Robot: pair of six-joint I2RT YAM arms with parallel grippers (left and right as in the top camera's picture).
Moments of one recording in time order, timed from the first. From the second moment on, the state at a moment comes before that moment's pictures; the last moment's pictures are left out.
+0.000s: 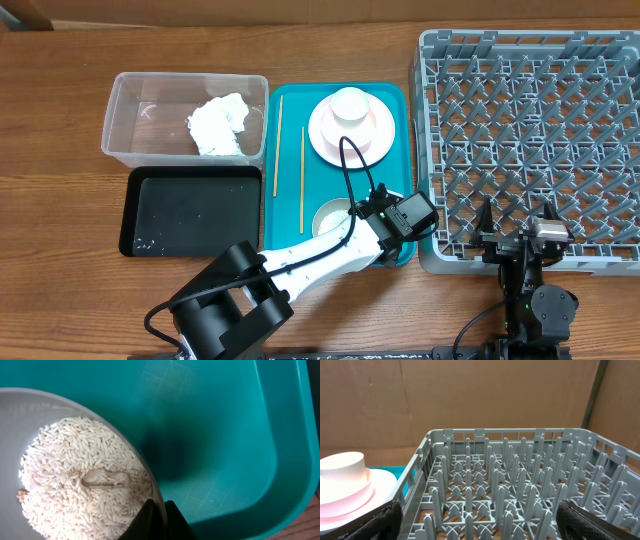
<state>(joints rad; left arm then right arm) -1.00 1.89 1.25 -0.76 -0.19 -0.65 -0.06 0.01 0.02 -0.03 0.04 -0.01</state>
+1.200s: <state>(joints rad) -0.77 1.81 1.47 -1.09 -0.07 -0.59 -0.06 0.01 0.02 -0.03 0.04 -0.01</state>
